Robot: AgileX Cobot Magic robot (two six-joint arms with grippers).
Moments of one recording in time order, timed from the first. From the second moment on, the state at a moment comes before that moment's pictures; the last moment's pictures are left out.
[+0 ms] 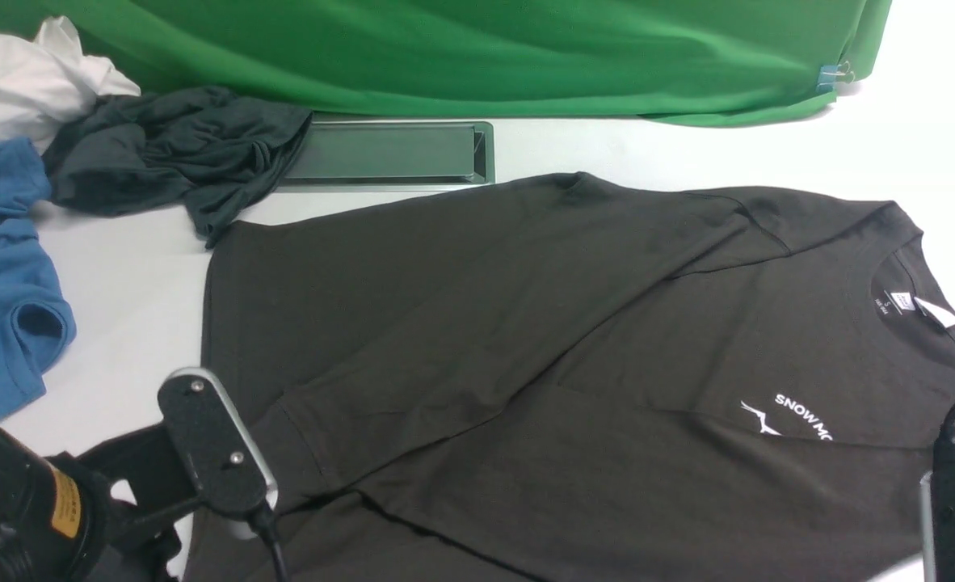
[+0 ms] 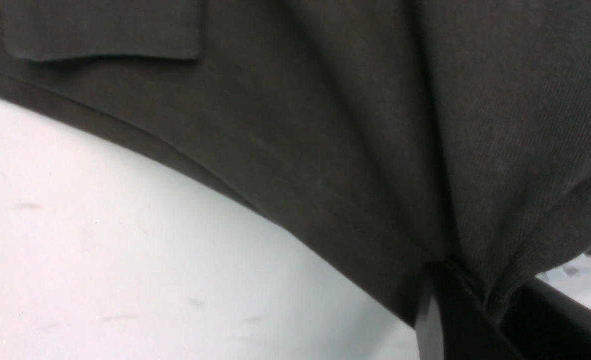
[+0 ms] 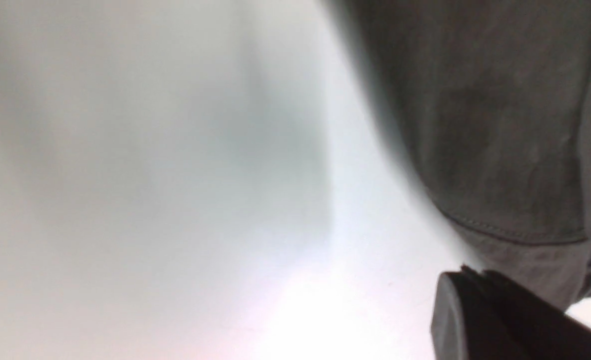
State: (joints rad) right arm 0.37 1.03 -0.38 -0.53 0.71 -0.68; left arm -0.51 1.03 -0.69 -0.04 1.16 0.45
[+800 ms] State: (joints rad) right arm 0.37 1.41 -0.41 -0.64 0.43 -0.72; left arm -0.51 1.03 -0.69 -0.04 1.07 0.44
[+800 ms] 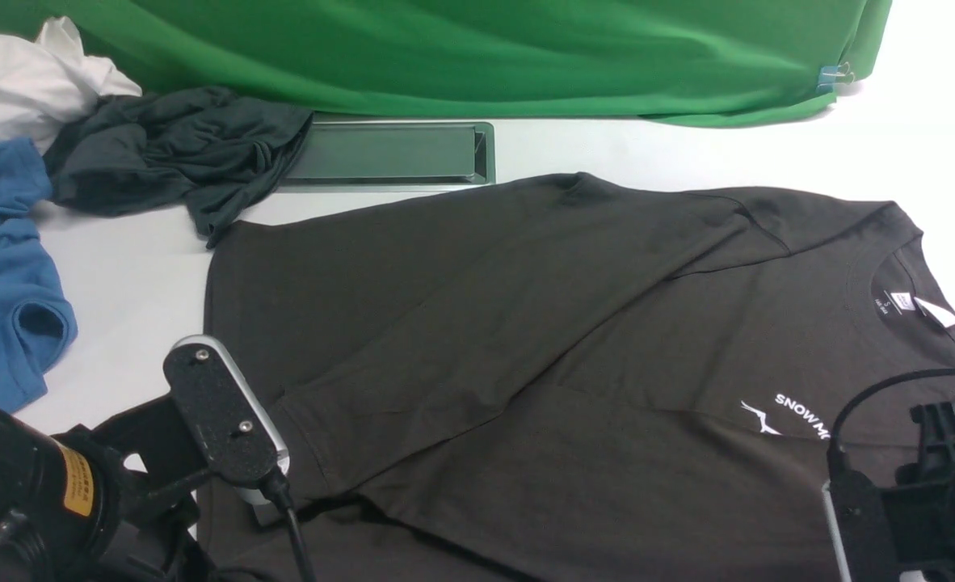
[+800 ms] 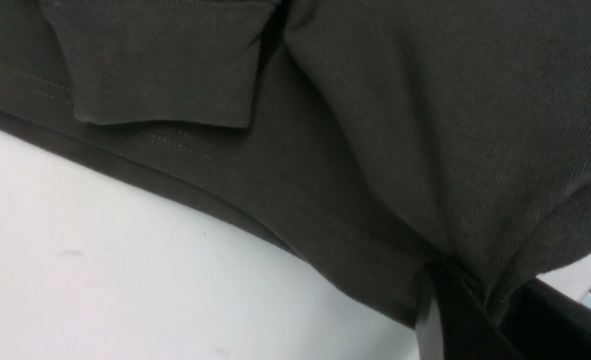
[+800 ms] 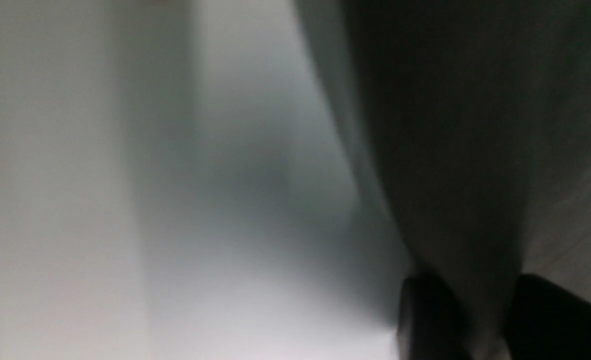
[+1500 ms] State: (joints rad) right arm 0.37 1.05 -0.39 -0.41 0.77 -0.81; left arm -0.51 0.97 -0.69 -0.01 1.08 0.37
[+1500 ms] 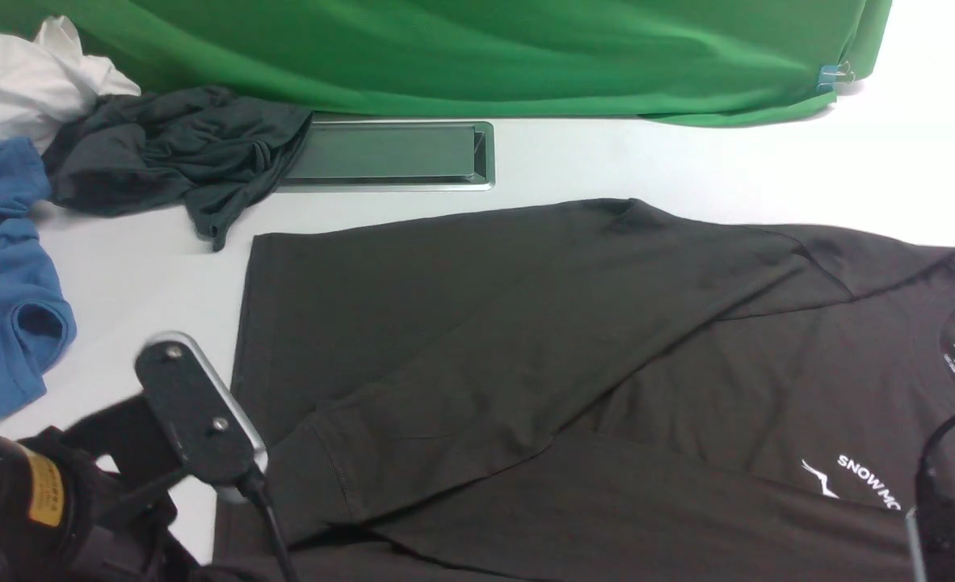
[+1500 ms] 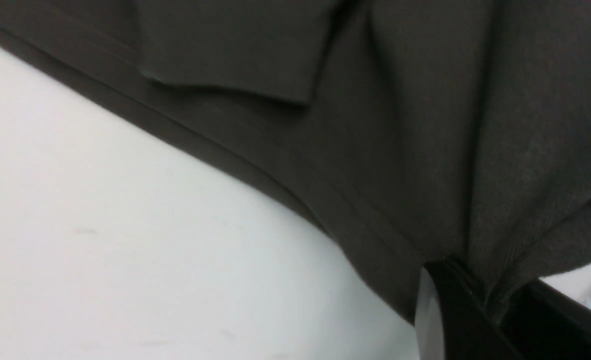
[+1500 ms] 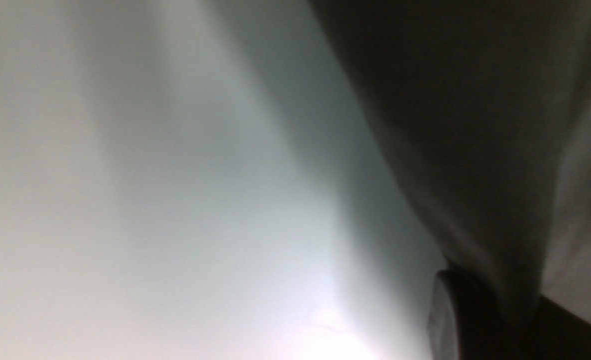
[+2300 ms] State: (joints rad) right arm 0.22 1.62 -1.10 -0.33 0.69 -0.69; left arm -0.14 1.28 -0.86 0.07 0.74 0.10
